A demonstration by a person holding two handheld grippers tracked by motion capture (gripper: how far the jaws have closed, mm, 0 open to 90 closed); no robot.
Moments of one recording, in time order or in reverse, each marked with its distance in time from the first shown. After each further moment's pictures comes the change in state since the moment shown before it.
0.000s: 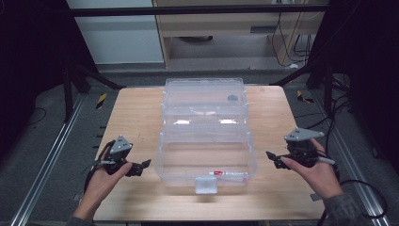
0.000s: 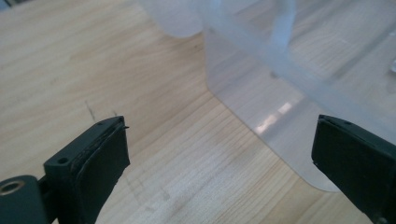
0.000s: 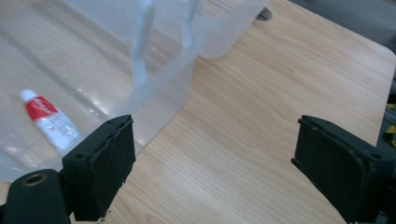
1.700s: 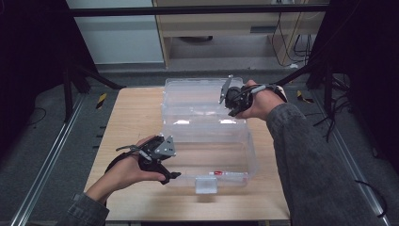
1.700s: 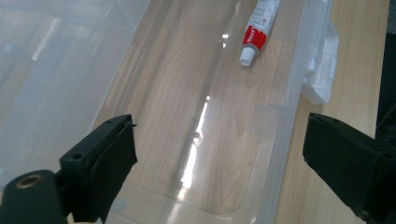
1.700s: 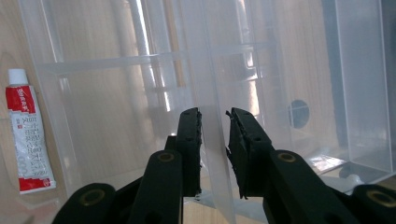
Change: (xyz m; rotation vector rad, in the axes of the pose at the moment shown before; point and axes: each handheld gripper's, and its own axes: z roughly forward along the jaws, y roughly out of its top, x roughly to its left) left arm -0.079 0.087 0.025 0.204 -0.304 0.463; right arm 0.034 0.193 0.097 0.367 0.212 -0.740
